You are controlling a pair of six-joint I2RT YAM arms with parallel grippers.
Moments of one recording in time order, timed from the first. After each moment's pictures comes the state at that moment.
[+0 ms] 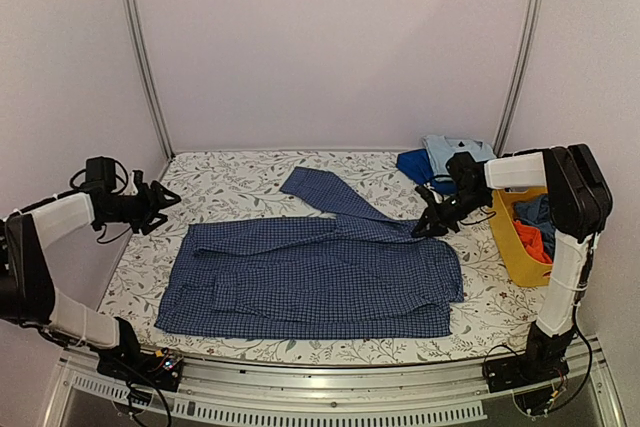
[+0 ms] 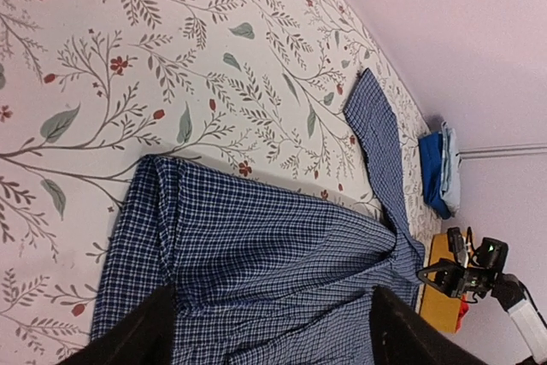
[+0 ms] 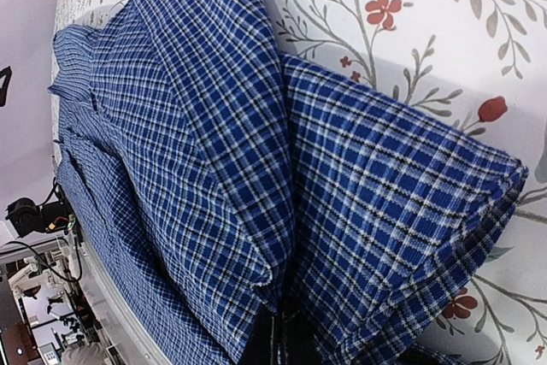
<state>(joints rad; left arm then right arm) 0.22 1.29 0.77 -0.31 0.60 -0.53 0.26 1.97 1.27 -0.62 -0.69 0.10</state>
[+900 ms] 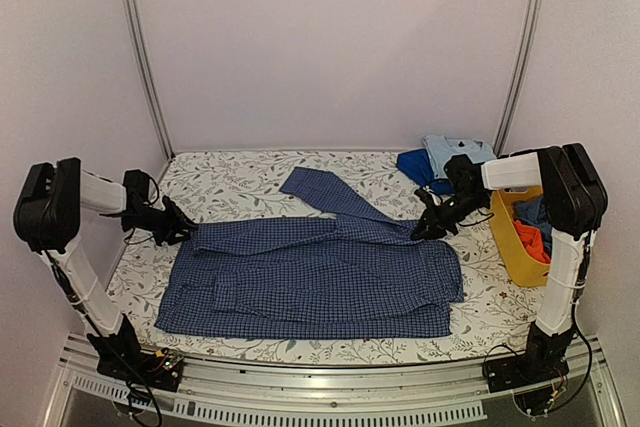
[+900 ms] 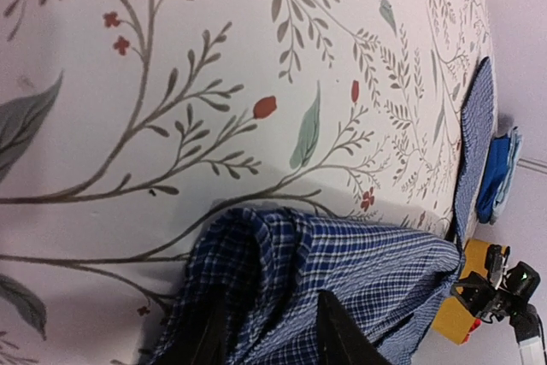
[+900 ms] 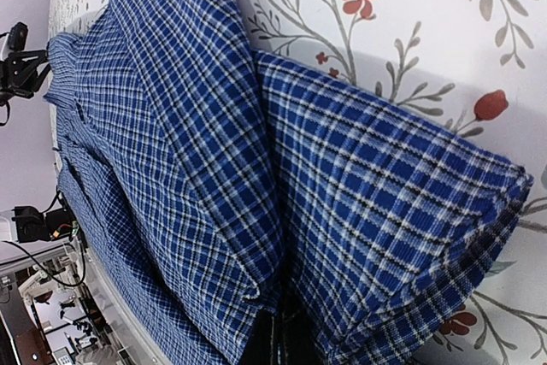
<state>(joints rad) 0.15 1.77 0.88 -0.23 0.57 -0.58 0.25 2.01 1.28 -0.62 -0.69 0.13</state>
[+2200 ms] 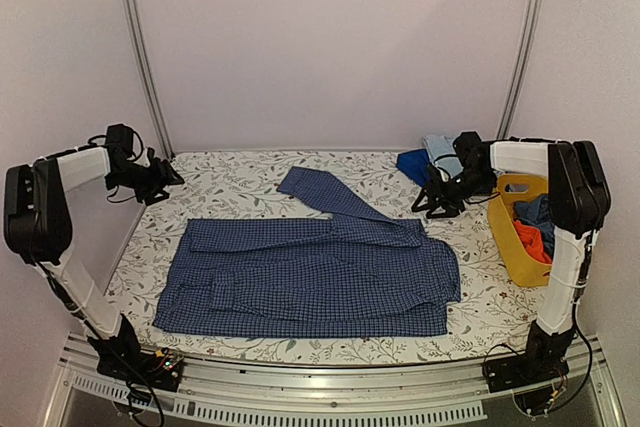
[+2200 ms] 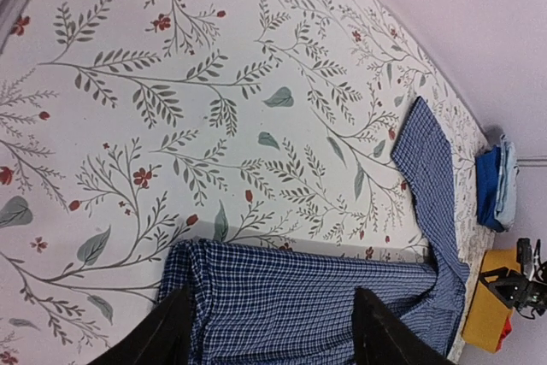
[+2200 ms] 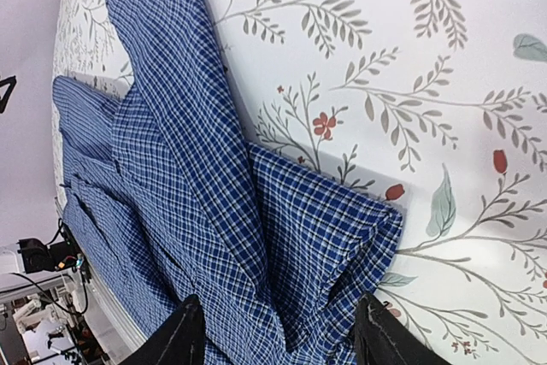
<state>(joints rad) 0.18 1.70 1.21 -0.50 0.45 -0.42 0.21 2.01 1.45 -0.72 -0.64 0.14</state>
